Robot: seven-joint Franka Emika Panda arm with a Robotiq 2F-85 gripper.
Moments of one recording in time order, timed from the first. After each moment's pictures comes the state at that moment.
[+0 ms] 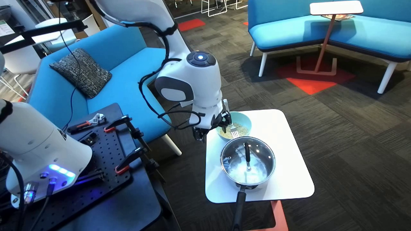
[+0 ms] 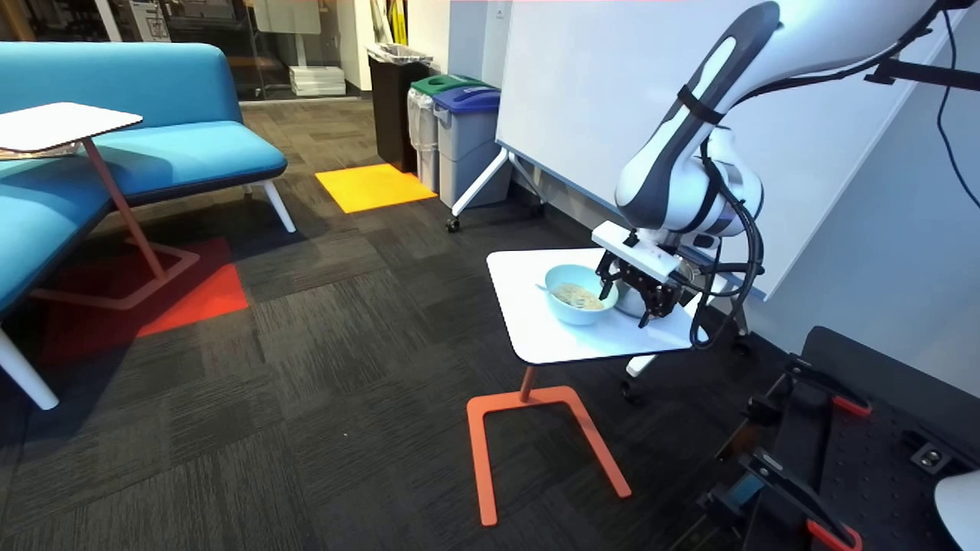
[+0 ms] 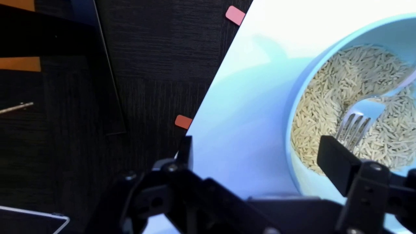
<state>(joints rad) -0.21 0.66 -0.07 -2.31 0.57 2.95 0.89</state>
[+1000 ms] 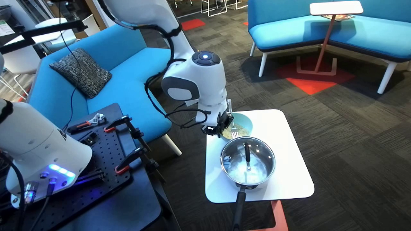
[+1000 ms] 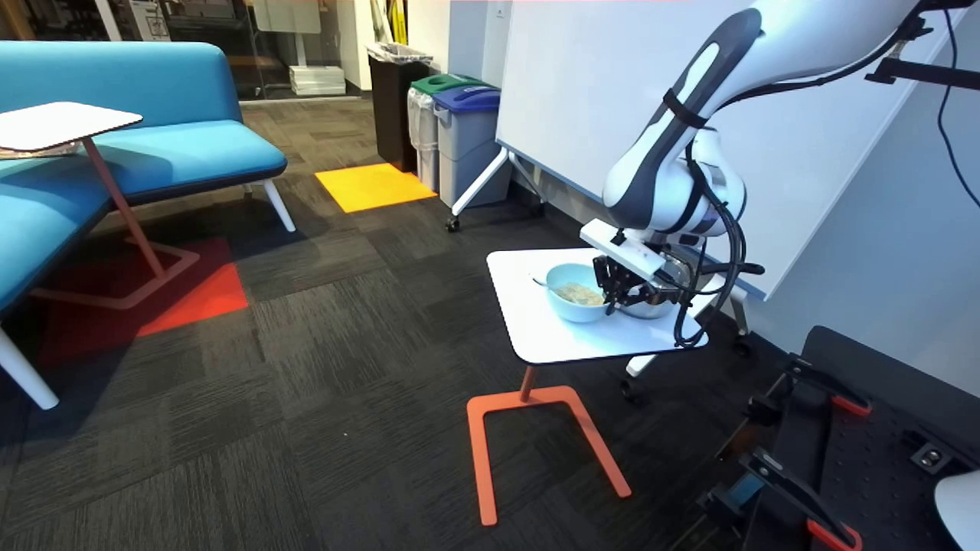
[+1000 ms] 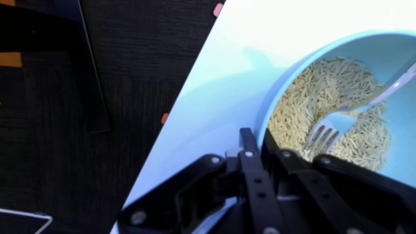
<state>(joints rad) -0.19 0.70 -0.07 -2.24 0.57 2.96 0.89</state>
